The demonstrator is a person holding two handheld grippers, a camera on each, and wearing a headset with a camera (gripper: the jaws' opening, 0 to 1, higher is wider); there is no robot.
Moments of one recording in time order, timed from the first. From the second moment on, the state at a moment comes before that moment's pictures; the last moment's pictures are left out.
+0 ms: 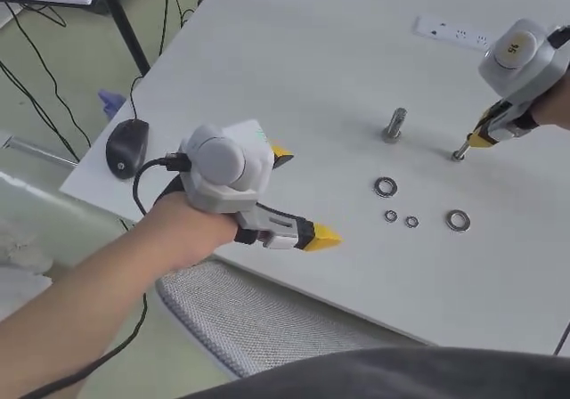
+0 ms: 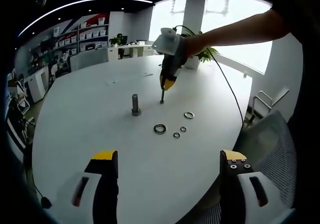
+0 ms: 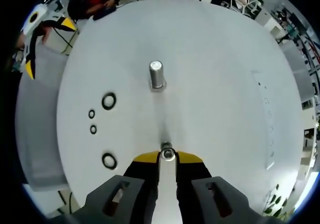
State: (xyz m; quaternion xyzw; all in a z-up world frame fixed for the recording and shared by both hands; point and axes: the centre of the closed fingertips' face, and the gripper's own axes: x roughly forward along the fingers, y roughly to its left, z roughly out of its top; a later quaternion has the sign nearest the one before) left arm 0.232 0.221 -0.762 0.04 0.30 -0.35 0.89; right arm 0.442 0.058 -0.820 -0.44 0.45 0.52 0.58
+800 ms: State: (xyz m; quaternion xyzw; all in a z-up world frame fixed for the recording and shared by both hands) left arm 0.233 0.229 -0.762 0.04 0.31 -0.35 0.88; right arm 0.441 0.058 -0.857 -0.46 0.46 0.52 0.56
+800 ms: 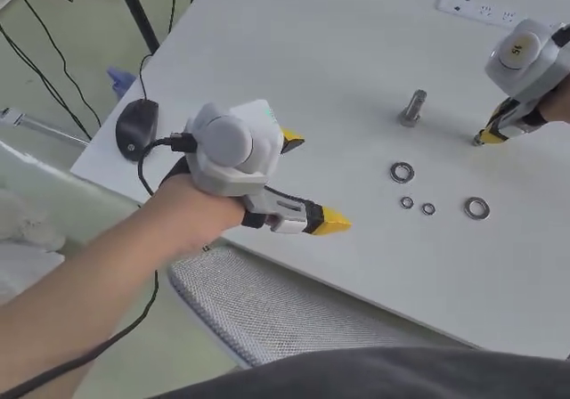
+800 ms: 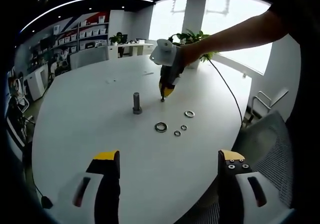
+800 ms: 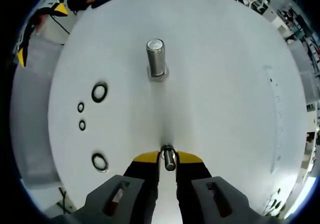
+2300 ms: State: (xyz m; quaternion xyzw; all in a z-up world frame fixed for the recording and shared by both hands) left arm 0.220 0.225 -0.761 0.03 0.32 -0.36 0.88; right arm 0.441 0.059 -0.863 -0.44 0.46 0.53 0.56
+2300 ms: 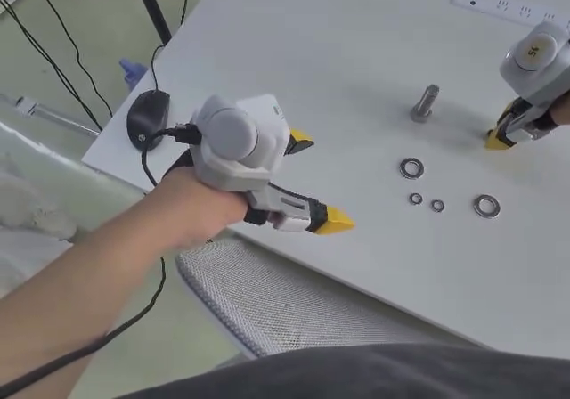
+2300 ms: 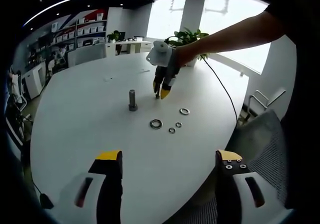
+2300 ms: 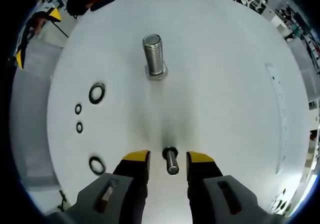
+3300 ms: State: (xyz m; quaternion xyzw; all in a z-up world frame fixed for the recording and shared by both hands) left arm 0.221 0.232 -0.729 0.03 0.29 -0.34 0.89; right arm 0.435 0.059 -0.814 -0.44 0.43 0.53 0.58
